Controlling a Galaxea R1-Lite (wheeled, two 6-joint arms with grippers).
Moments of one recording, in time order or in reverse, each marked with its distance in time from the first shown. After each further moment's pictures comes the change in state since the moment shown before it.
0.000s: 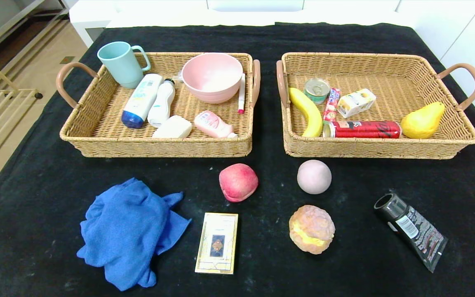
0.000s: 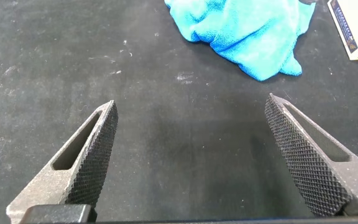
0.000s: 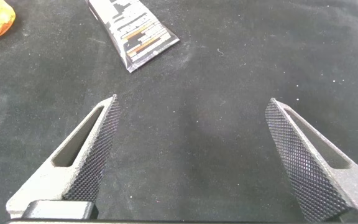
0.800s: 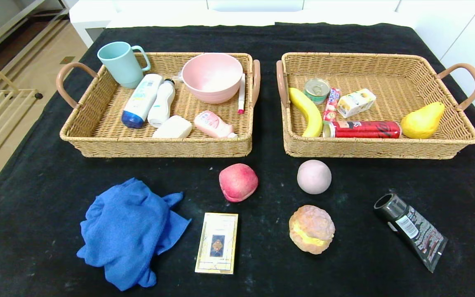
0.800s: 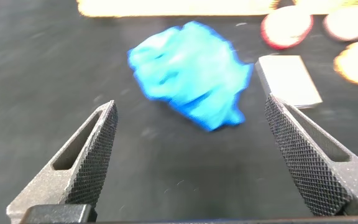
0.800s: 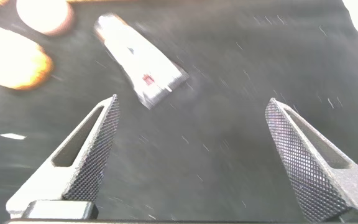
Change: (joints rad) left arm -0.007 0.125 -0.226 0.015 -0.159 -0.076; right arm 0.004 0.119 -0.201 0.046 0.048 0.091
